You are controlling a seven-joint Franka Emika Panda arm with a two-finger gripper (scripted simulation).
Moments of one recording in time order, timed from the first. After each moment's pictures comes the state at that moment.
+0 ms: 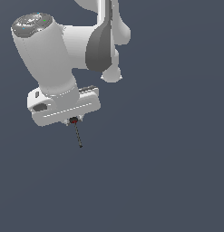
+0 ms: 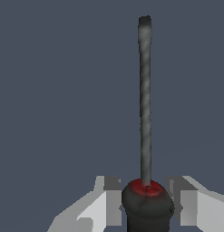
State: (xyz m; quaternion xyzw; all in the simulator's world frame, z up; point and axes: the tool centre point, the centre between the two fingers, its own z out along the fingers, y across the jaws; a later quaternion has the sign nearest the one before) arm 0.051 -0.135 0.261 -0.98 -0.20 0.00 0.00
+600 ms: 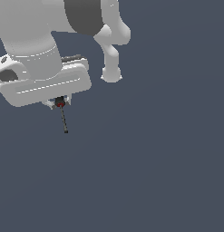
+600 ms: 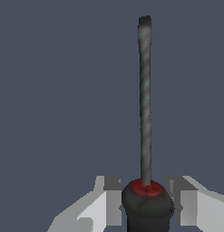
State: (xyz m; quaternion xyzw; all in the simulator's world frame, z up) arm 0.052 -0.154 0.349 -0.98 -0.20 0.00 0.00
